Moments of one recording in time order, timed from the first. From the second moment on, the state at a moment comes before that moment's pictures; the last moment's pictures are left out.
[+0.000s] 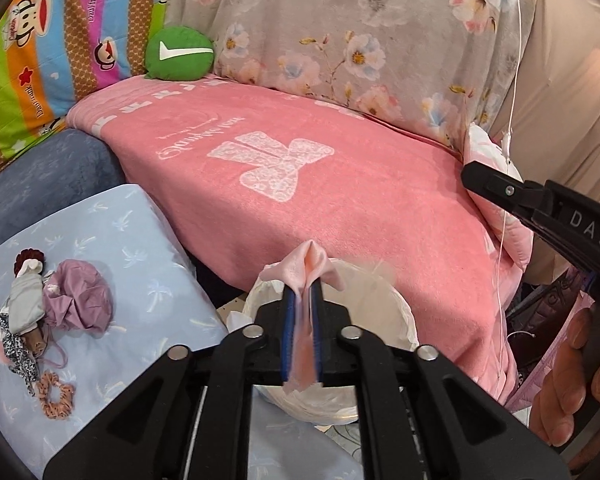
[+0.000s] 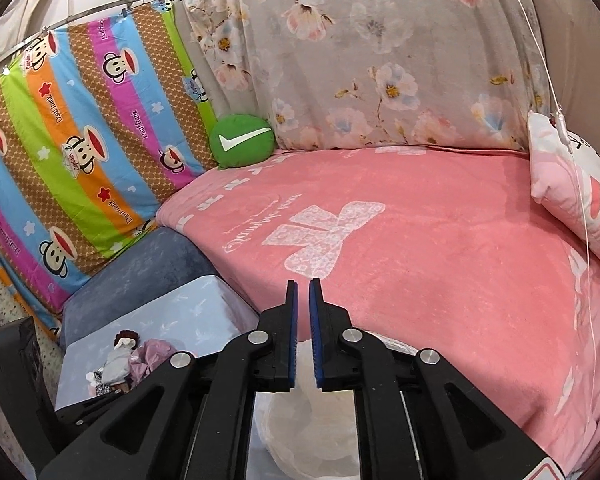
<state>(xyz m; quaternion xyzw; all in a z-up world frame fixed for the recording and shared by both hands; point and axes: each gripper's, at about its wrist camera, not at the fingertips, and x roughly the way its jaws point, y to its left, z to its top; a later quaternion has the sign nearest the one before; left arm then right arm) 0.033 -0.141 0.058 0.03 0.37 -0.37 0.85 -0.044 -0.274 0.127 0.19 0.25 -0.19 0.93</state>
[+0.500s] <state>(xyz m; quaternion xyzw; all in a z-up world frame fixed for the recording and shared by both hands) 0.027 -0.143 0.063 0.03 0.35 -0.36 0.87 -0.052 -0.272 0.124 0.19 0.25 -0.19 0.93</state>
